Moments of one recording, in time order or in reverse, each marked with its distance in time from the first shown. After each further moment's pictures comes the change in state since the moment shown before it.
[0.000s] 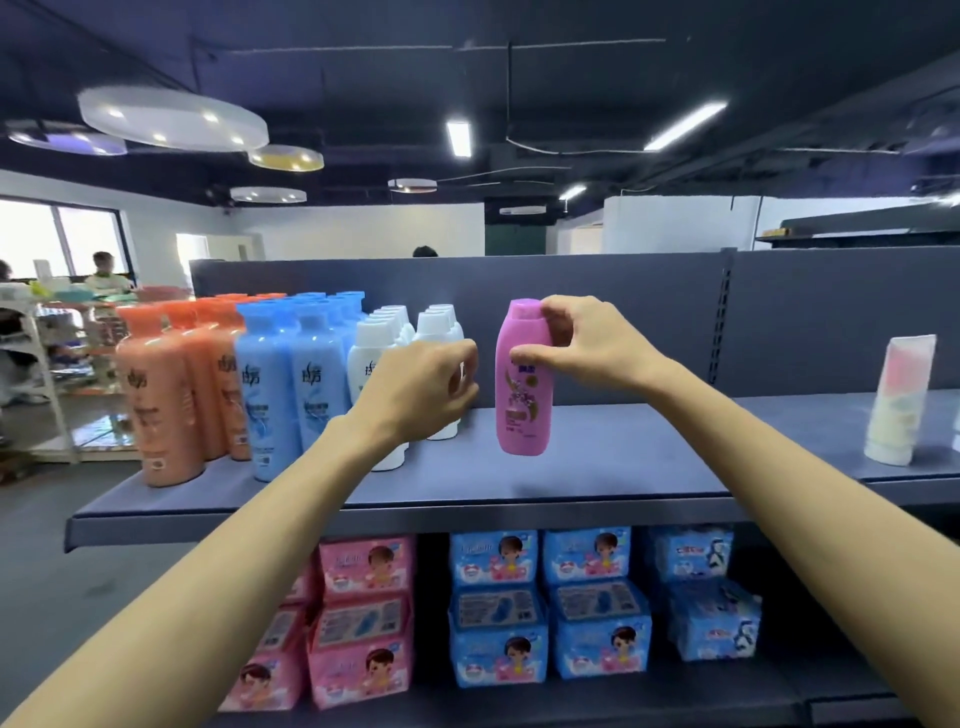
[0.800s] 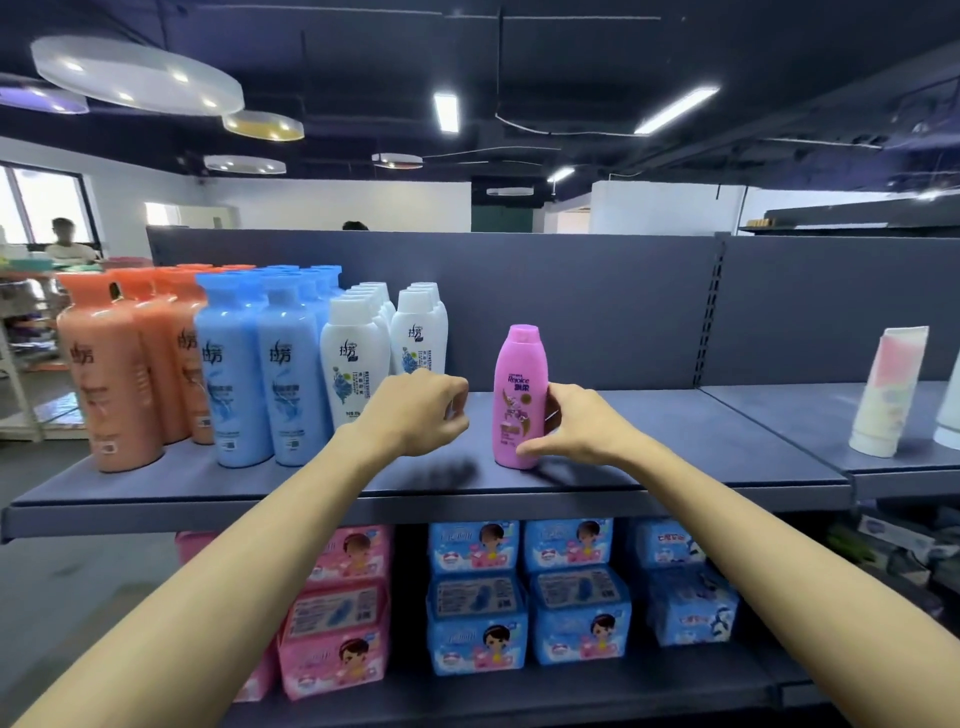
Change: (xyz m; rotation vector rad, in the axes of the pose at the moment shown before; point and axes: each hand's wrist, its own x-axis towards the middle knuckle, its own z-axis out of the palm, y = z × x) left_hand -0.007 -0.014 0.068 0.054 -0.298 -0.047; right_hand -0.033 0.085 0.065 -0.033 -0.205 0.247
